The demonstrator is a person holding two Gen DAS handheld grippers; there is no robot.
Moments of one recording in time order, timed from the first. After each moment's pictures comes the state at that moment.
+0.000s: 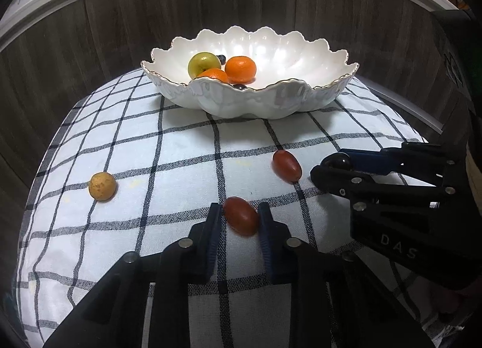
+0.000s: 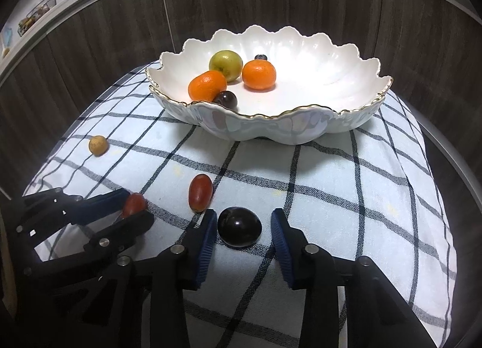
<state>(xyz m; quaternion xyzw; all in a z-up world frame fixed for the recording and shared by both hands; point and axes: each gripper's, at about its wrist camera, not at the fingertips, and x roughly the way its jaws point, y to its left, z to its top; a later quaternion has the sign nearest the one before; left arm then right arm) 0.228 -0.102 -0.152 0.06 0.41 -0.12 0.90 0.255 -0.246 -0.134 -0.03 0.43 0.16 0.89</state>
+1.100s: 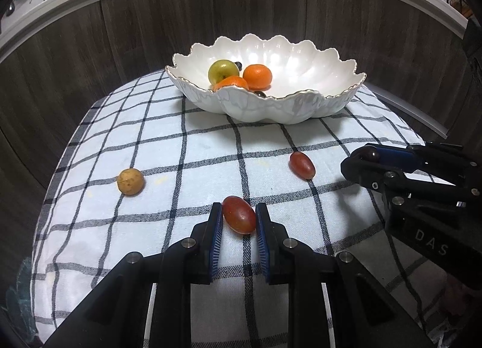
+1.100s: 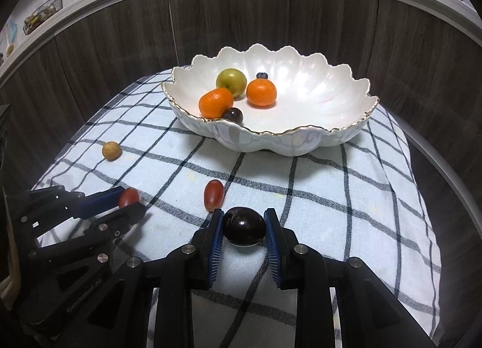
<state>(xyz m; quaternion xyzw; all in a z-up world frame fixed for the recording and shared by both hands) 0.216 -0.086 -0.138 0.06 0.40 -0.09 0.91 0.232 -0.243 -0.112 -0.04 0.40 0.14 0.90</state>
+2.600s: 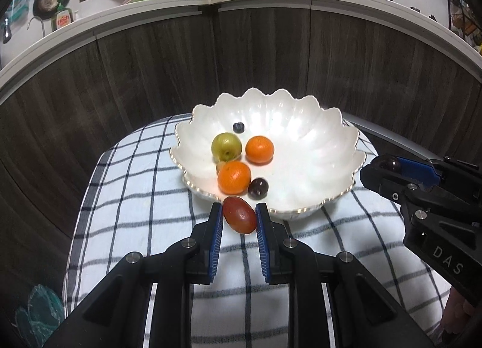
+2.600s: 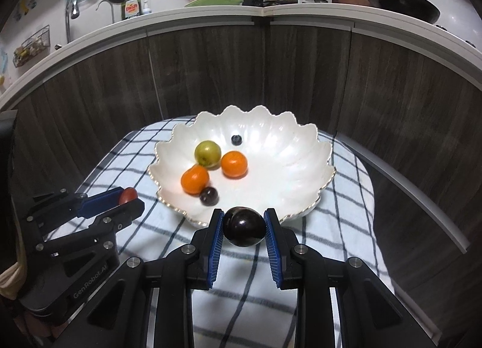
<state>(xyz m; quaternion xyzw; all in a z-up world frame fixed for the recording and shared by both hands) 0.272 -0.102 -0.061 0.07 0.36 -0.09 0.92 0.258 -0.265 -0.033 -0.02 0.35 0.11 0.93</state>
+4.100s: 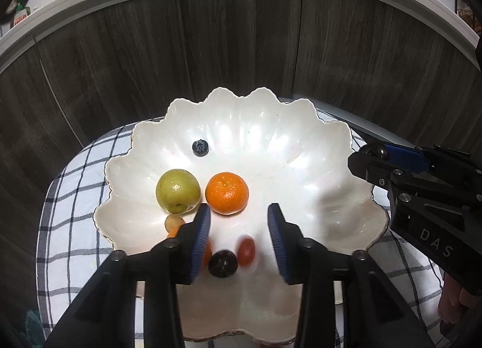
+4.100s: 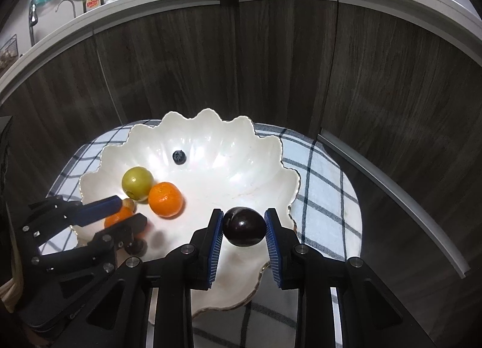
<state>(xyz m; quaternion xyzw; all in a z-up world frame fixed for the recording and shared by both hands) 0.381 -0.155 -0.079 0.07 0.41 -0.13 0.90 0.377 -0.313 -0.051 -0.01 0.39 0.08 0.92</state>
